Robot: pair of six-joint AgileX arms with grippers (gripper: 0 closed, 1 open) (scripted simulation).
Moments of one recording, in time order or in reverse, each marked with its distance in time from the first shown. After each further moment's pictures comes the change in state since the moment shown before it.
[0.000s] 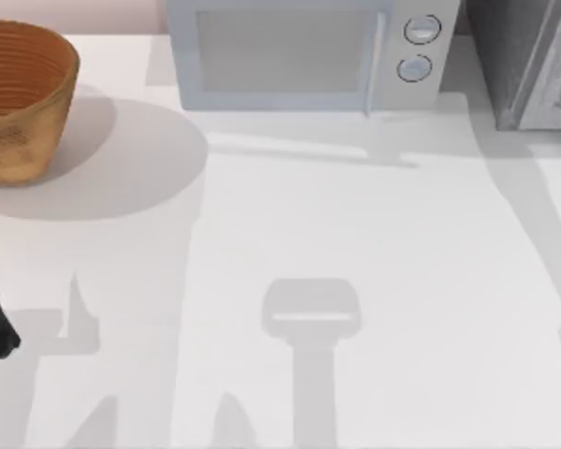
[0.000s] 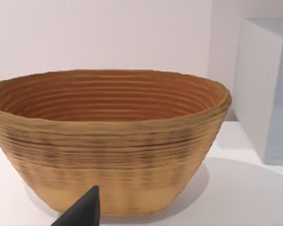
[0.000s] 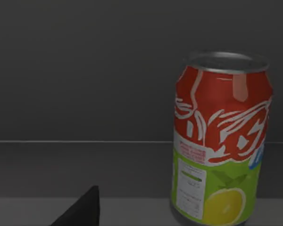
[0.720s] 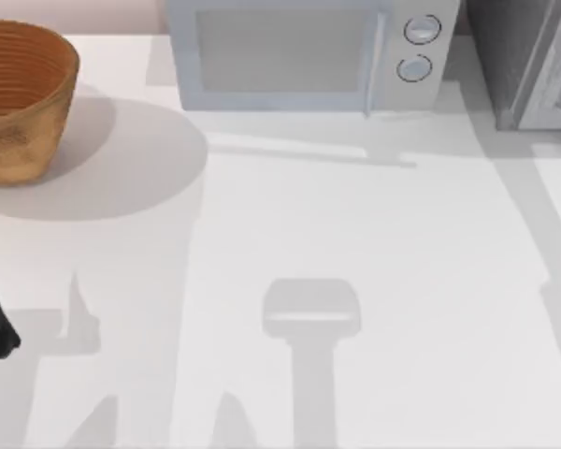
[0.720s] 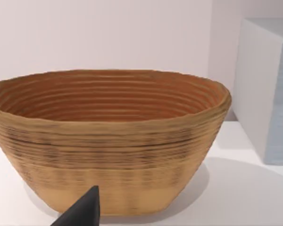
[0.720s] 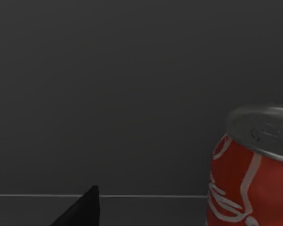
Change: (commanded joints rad) left arm 0.000 0.000 0.000 0.000 0.000 0.000; right arm -0.029 0.199 0.218 -0.018 -0.026 0.000
